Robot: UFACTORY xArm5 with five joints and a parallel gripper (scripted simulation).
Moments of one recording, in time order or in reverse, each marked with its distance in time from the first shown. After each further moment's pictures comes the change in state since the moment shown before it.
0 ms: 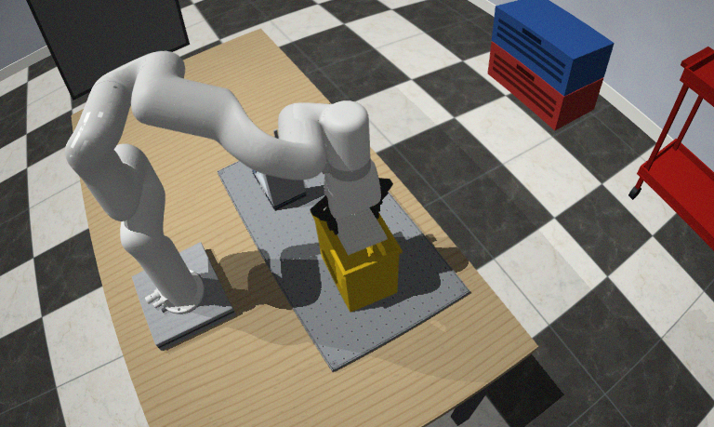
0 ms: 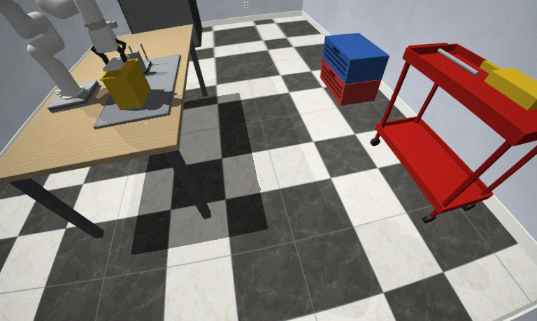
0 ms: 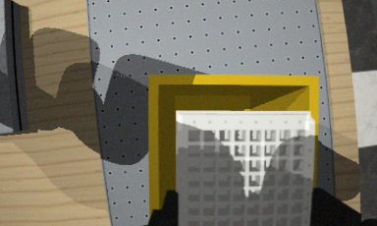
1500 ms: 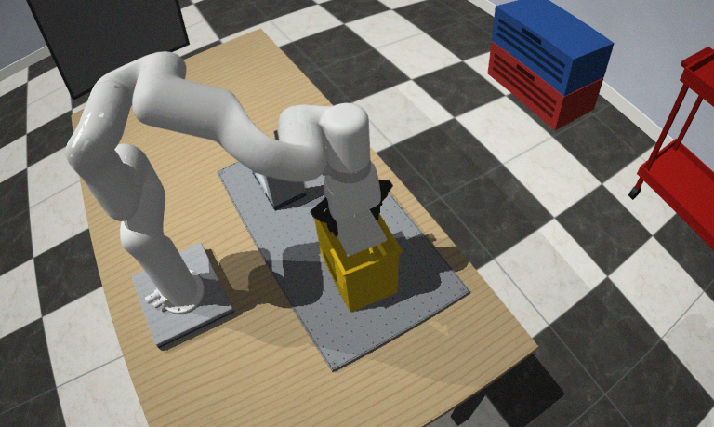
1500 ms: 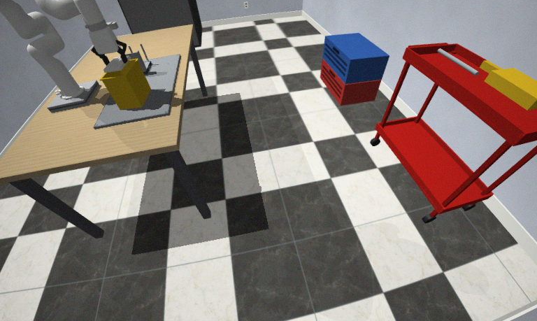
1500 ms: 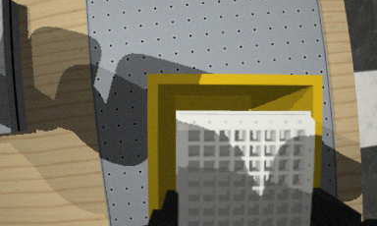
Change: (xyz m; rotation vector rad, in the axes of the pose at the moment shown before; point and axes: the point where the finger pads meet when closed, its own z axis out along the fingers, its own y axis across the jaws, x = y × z) arm 0.000 0.000 0.005 0.000 0.000 0.000
